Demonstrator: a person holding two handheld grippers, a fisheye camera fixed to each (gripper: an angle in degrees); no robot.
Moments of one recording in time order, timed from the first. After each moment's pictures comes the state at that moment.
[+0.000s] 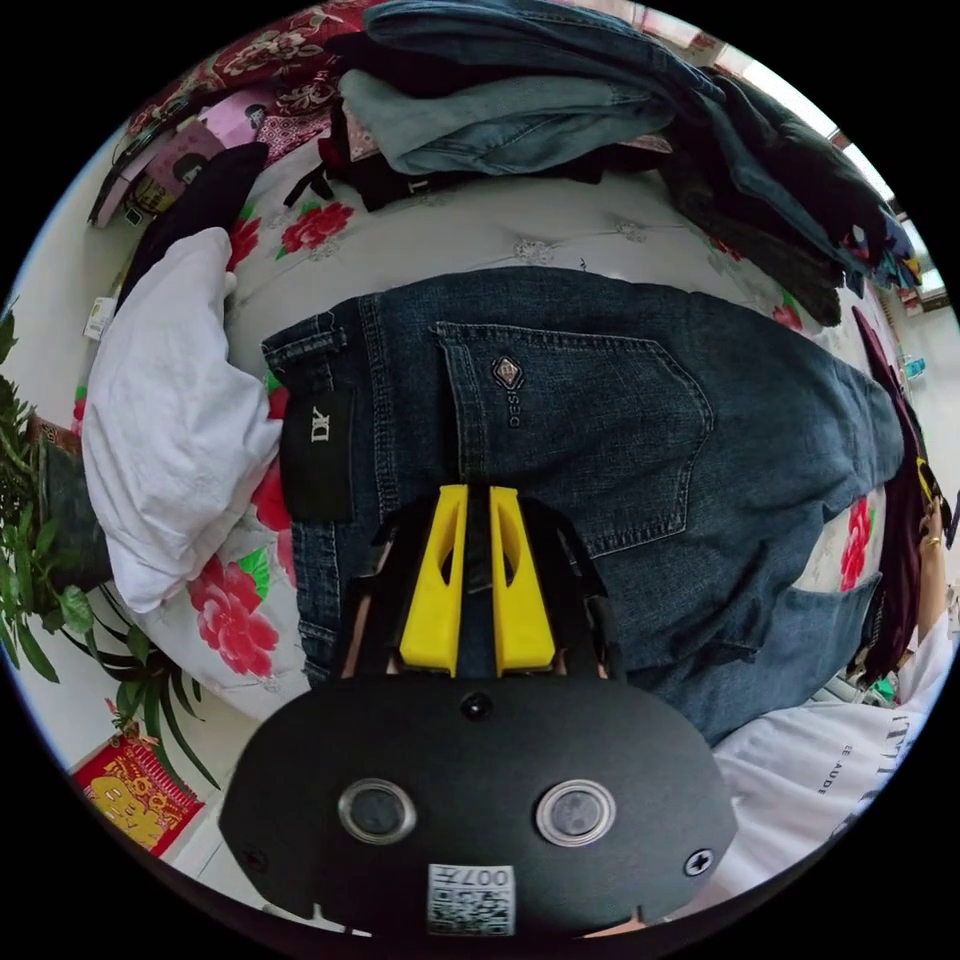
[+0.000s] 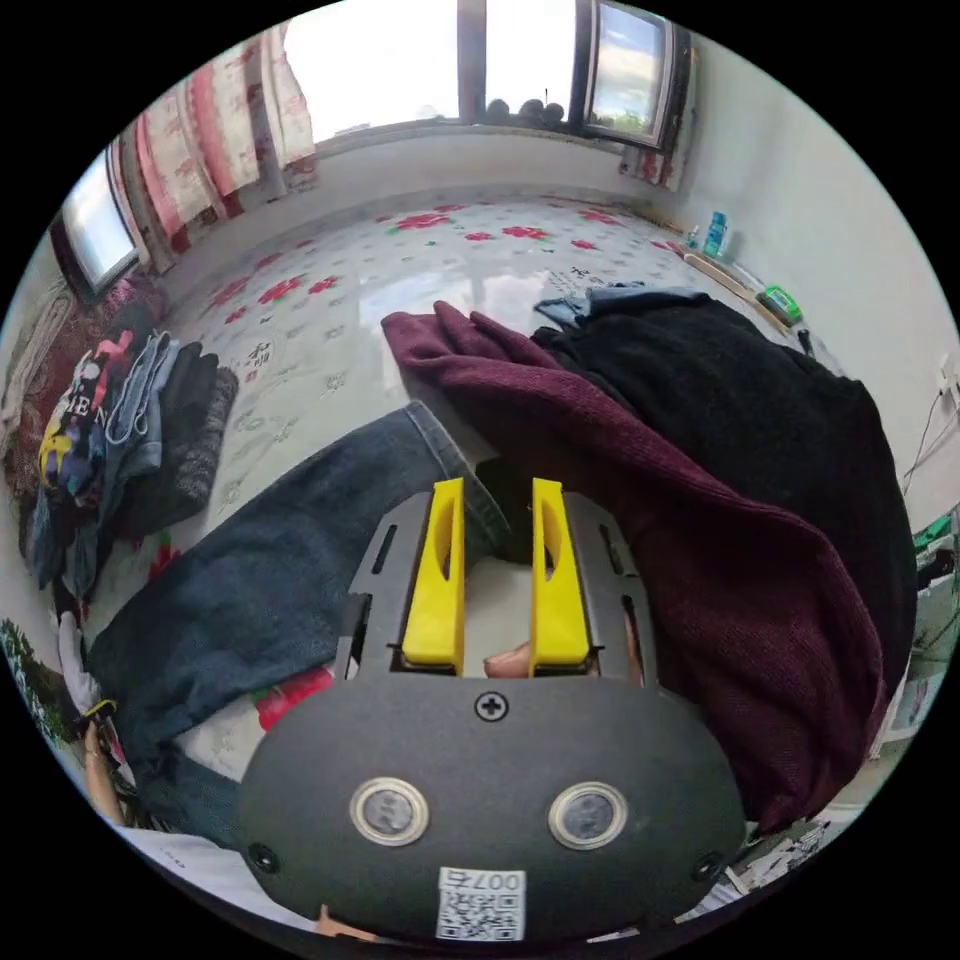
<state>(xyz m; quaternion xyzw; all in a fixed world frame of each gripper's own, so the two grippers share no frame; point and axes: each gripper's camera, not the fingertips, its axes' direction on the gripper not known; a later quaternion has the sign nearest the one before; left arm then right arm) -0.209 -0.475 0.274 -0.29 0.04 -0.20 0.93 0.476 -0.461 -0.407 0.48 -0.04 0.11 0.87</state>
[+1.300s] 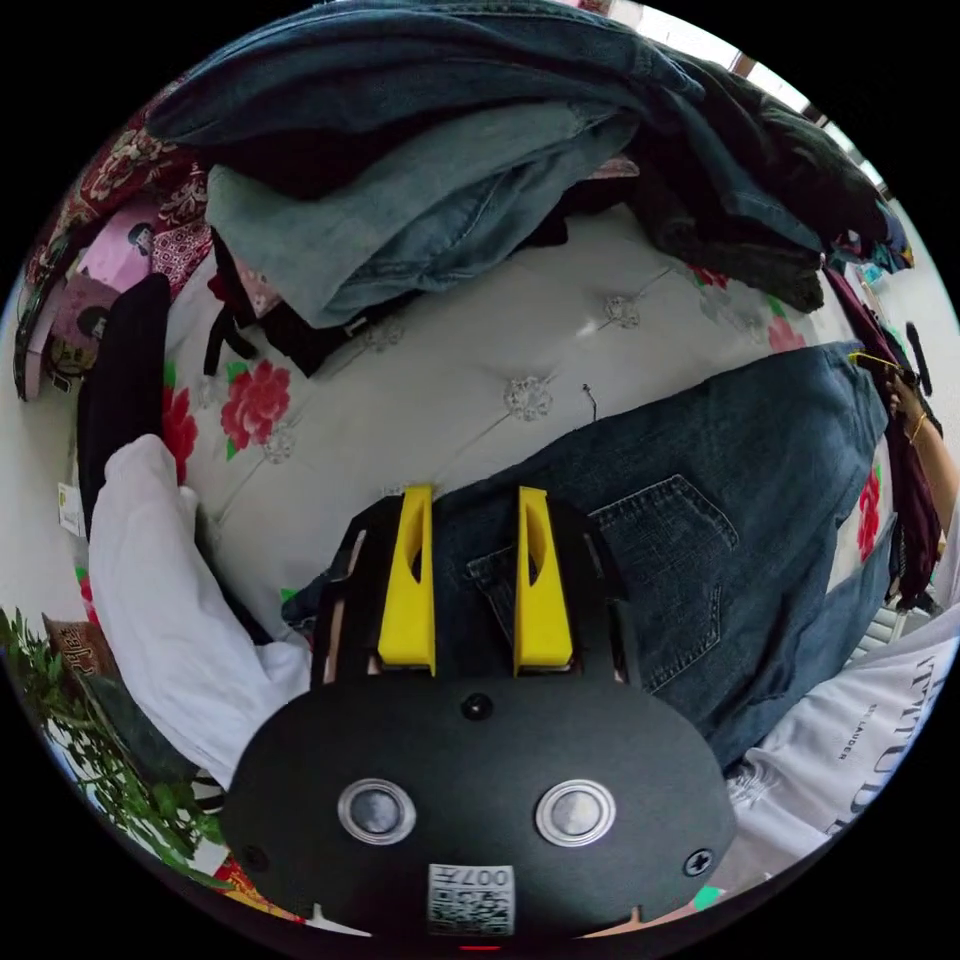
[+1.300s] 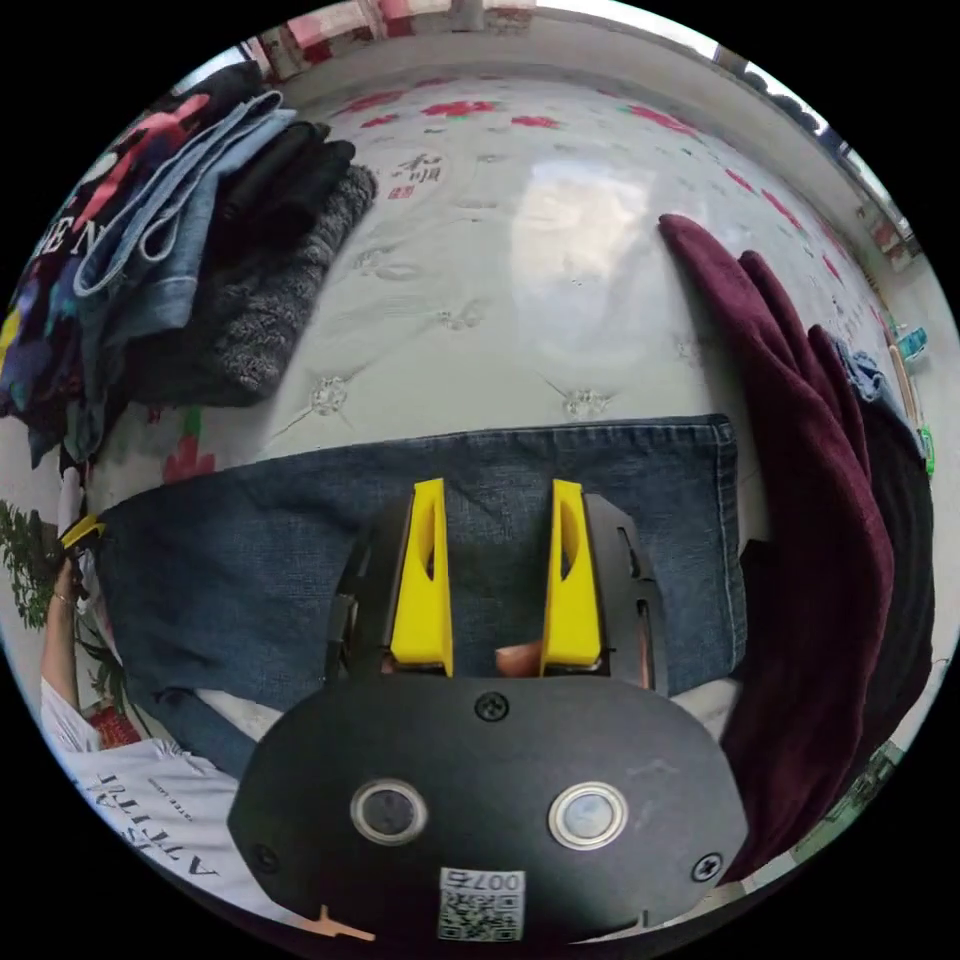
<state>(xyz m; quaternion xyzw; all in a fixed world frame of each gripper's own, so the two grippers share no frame) -0.243 -0.499 0.271 -0.26 0.08 -0.08 0.96 0.319 -0.575 -0.404 0.29 -0.01 -0.08 0.95</state>
